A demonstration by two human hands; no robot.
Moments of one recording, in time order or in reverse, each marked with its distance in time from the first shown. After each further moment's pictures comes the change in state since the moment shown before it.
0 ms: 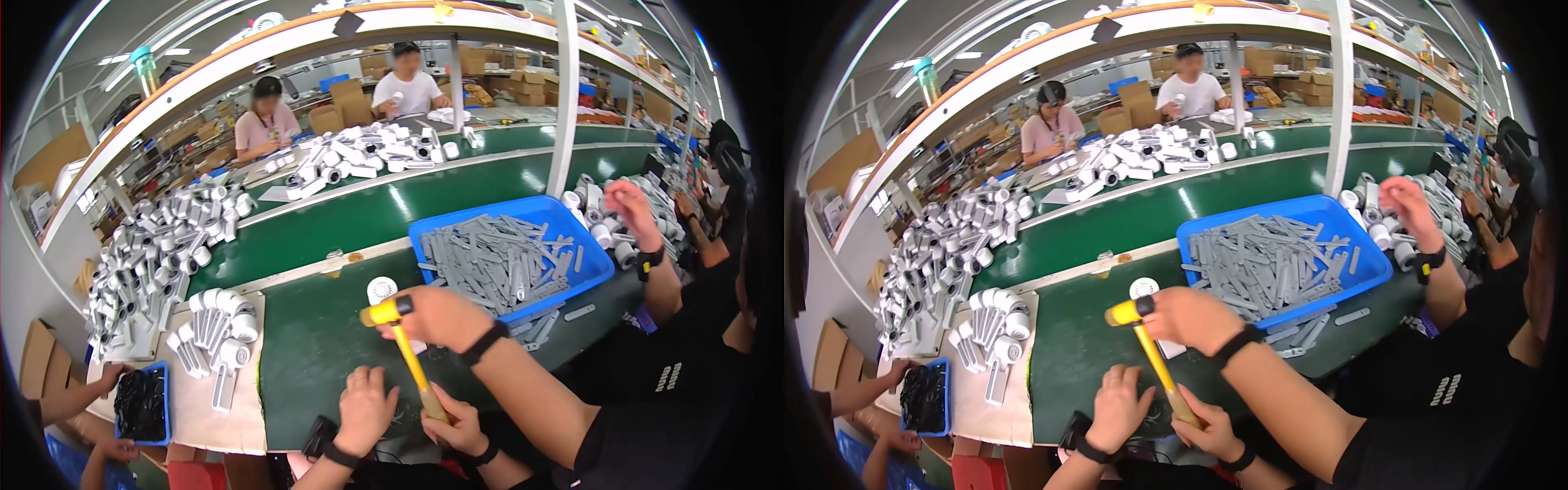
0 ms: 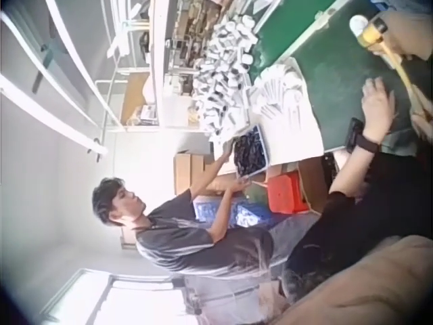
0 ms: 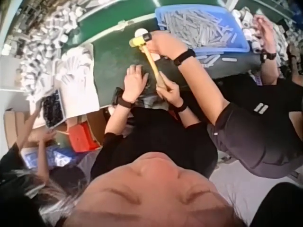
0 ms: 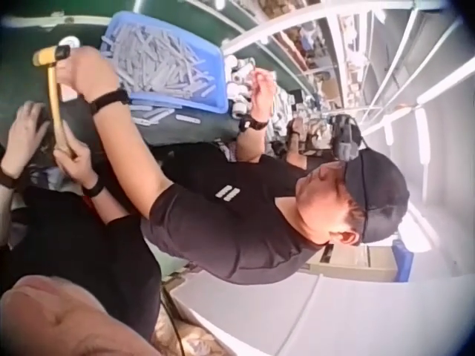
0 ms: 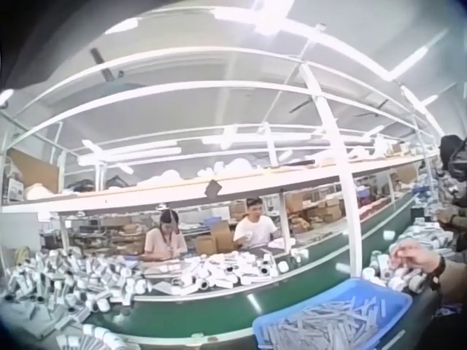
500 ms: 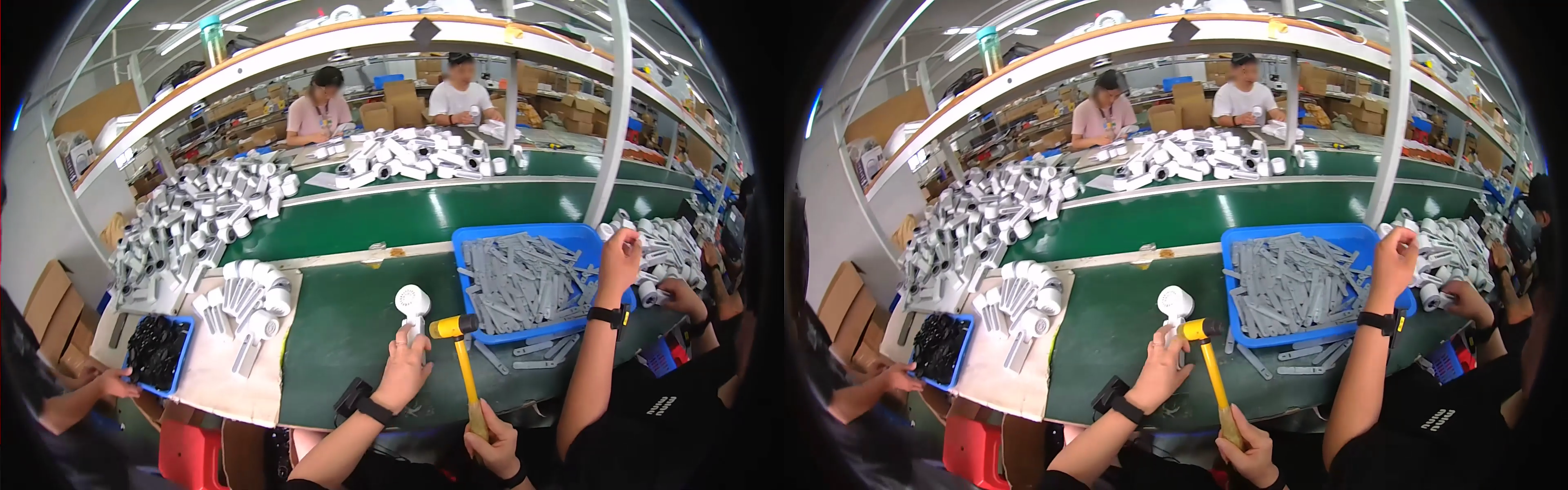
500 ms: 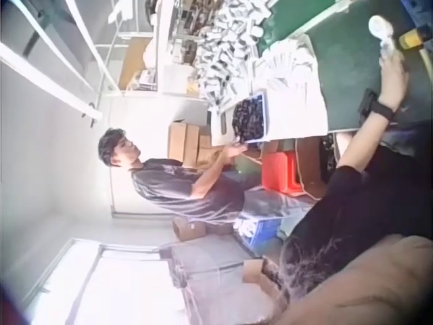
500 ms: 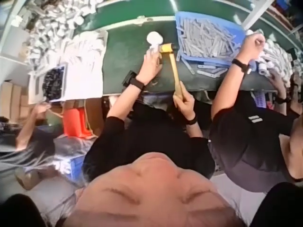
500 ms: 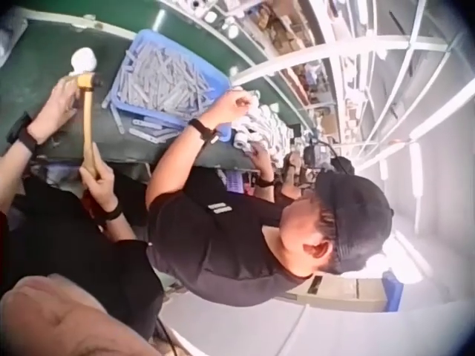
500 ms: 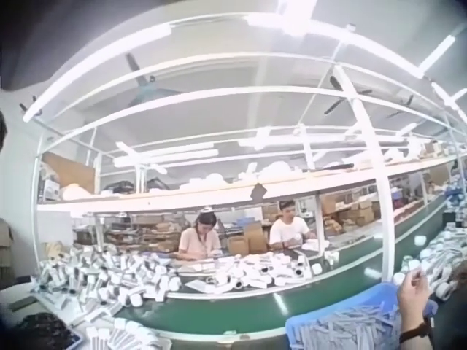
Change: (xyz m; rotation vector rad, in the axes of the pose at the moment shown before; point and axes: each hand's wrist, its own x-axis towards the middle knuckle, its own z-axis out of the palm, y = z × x) left_hand 0.032 -0.016 0.044 -0.227 0.049 0.031; right_hand -0.043 -0.024 -0.021 -0.213 0.057 0.003
